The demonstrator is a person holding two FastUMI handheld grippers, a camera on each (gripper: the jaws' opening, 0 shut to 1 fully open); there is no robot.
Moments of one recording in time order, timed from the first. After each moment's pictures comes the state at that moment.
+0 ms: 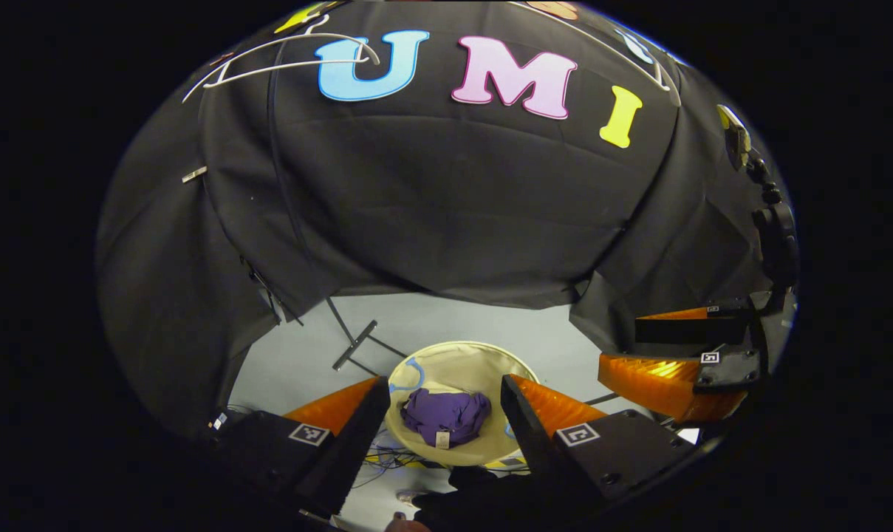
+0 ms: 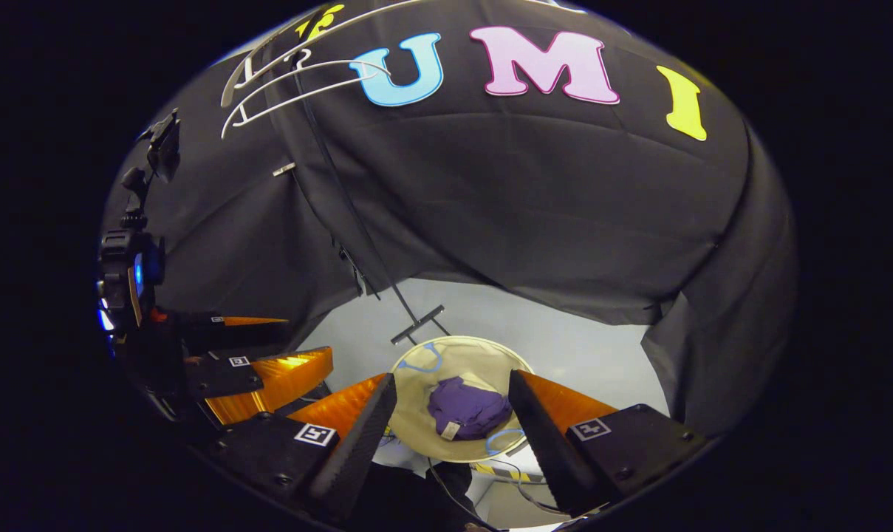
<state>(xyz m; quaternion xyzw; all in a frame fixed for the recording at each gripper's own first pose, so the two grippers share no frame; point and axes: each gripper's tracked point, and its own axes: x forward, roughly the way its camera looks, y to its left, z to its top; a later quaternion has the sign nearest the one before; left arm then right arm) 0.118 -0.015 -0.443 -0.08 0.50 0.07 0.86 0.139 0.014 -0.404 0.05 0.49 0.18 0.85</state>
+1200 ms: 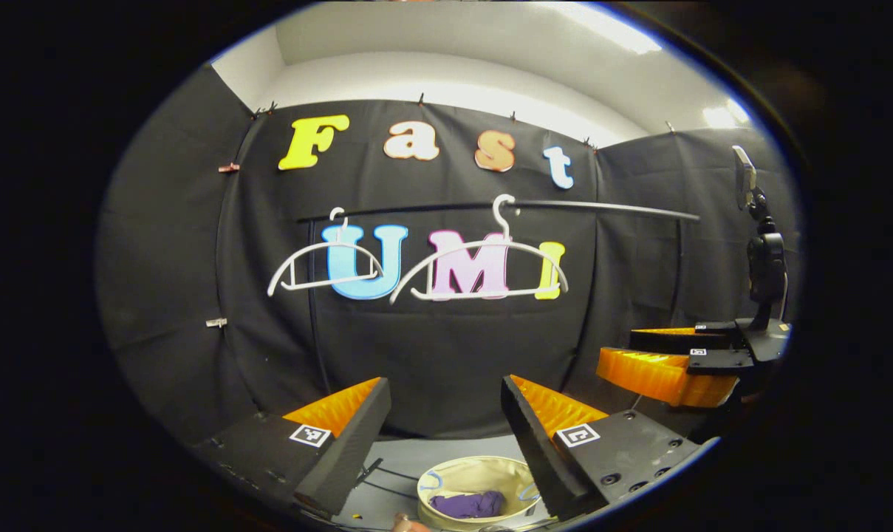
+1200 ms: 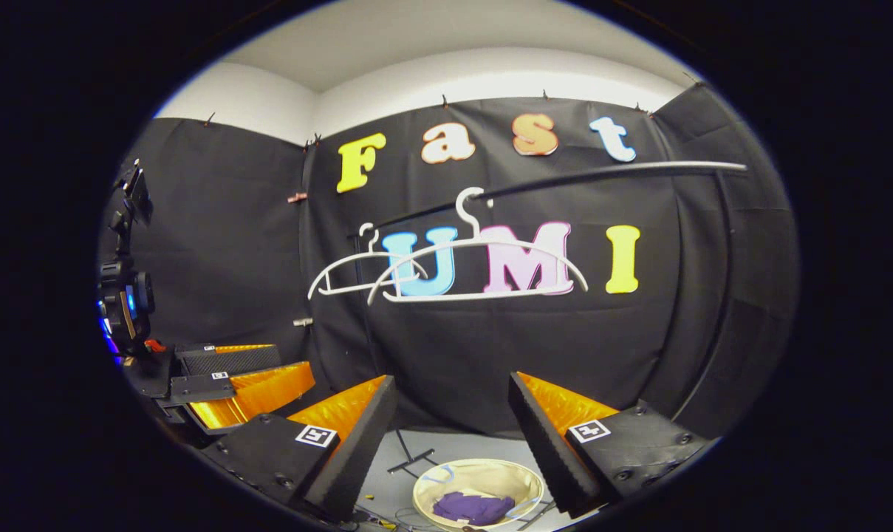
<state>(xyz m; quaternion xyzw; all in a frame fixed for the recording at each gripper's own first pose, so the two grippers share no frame) 0.039 0.044 -0.132 -0.02 0.15 -0.01 0.99 0.062 0.056 -0.091 0.07 0.11 0.09 0.99</state>
